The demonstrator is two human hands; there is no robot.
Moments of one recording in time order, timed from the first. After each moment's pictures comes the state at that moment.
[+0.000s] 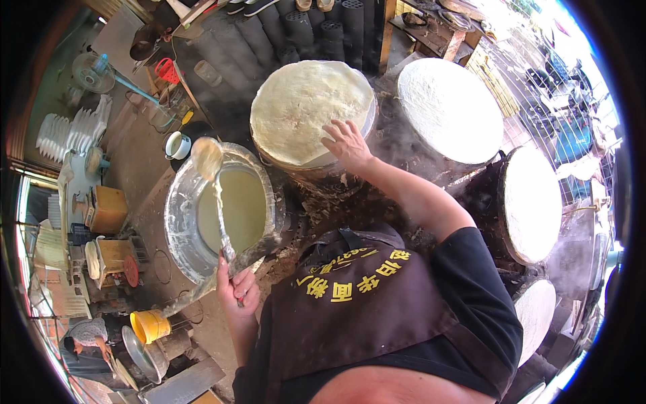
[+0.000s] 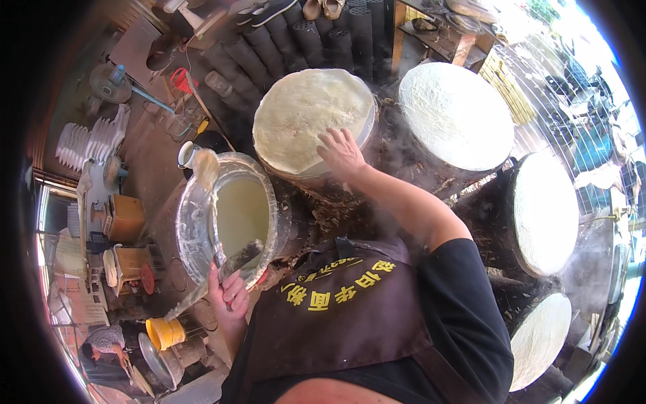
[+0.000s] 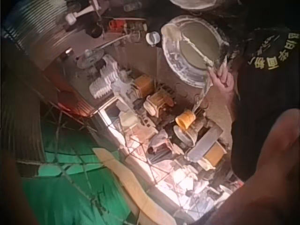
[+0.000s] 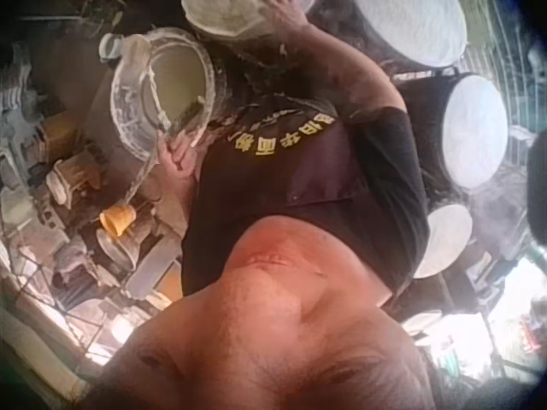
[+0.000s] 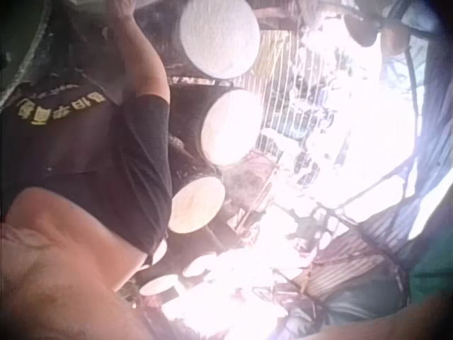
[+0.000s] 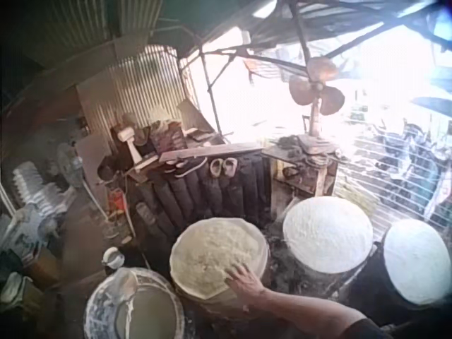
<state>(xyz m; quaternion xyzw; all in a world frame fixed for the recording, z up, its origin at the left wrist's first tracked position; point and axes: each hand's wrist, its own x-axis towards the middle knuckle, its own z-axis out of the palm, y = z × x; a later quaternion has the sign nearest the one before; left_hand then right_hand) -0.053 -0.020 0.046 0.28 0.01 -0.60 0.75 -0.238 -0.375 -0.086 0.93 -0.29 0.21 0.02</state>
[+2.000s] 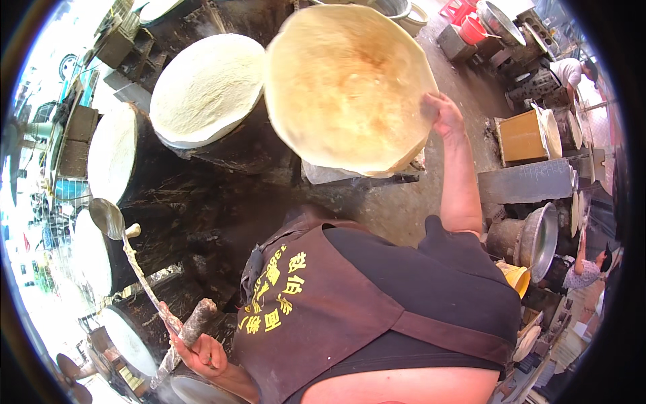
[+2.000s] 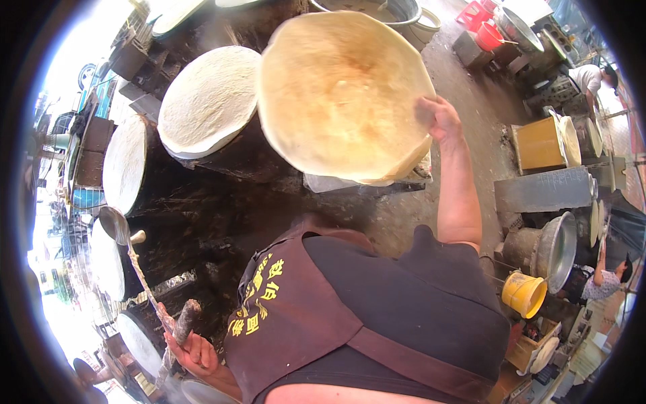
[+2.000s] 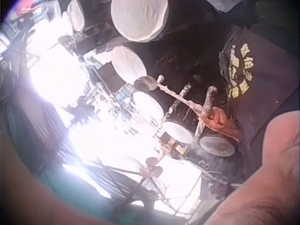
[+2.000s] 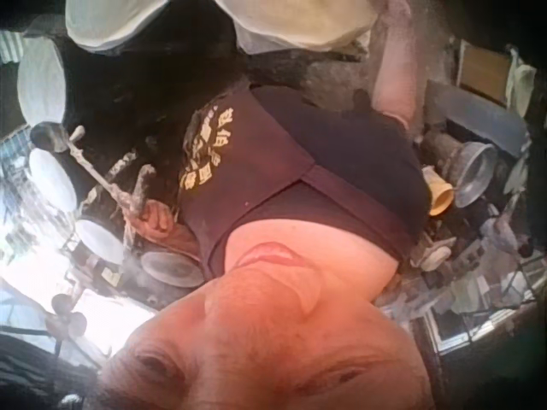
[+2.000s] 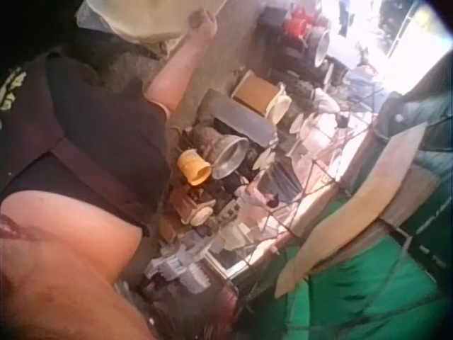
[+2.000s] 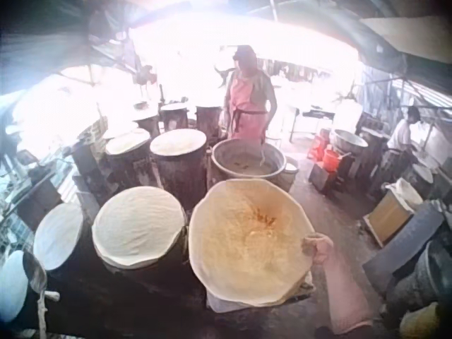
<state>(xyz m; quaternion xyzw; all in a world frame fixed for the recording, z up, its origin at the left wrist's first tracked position) -0.107 0.058 0.144 0.05 -0.31 -0.94 -0.15 -0.067 0.736 0.027 -0.31 -0.46 0.79 0.25</state>
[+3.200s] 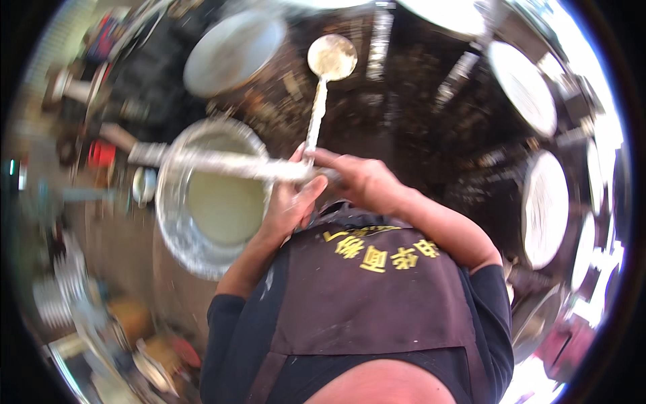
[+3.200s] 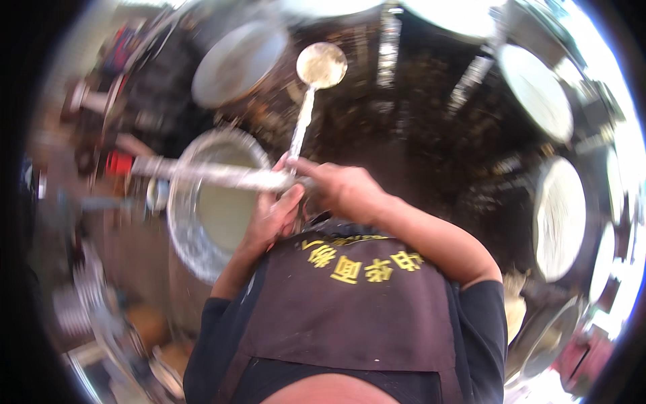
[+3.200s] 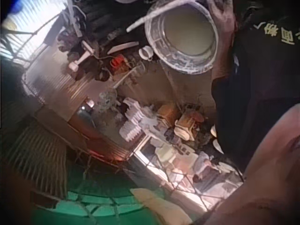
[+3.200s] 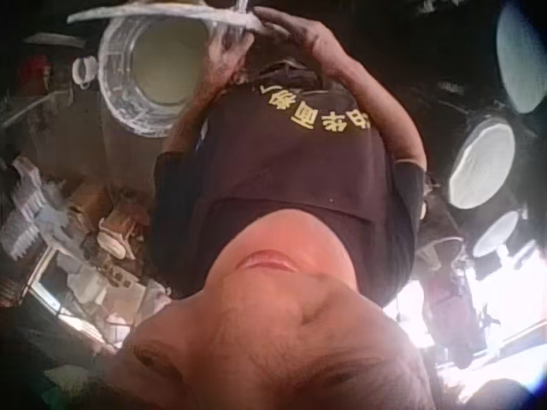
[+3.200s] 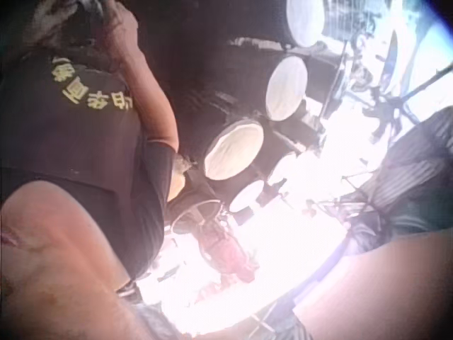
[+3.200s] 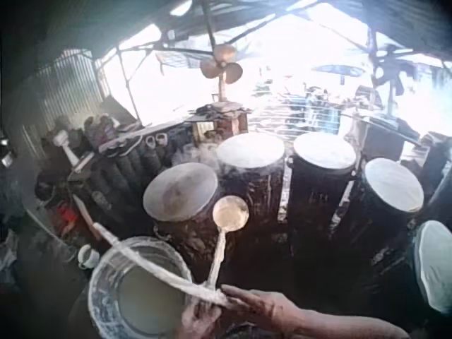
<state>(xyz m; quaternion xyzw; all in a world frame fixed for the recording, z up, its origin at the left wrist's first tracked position) -0.041 0.117 0.015 0.37 -0.58 -0.67 0.26 -0.226 0.163 0.002 0.71 -0.55 0.30 -0.31</state>
